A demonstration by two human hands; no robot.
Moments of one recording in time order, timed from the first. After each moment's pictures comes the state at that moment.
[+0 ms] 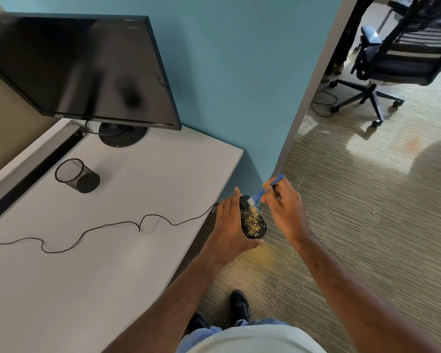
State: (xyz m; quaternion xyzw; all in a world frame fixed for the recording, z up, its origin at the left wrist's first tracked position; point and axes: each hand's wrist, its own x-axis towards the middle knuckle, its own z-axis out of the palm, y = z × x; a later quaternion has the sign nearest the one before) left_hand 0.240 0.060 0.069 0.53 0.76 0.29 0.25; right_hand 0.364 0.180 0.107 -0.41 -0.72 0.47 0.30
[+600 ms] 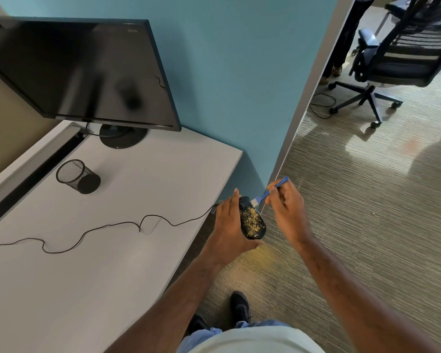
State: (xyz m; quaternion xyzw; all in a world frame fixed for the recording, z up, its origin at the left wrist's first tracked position) left_hand 0.243 0.056 0.075 0.51 0.76 0.28 0.28; right_hand 0.374 0.179 0.098 -0.44 -0.69 0.49 0.31
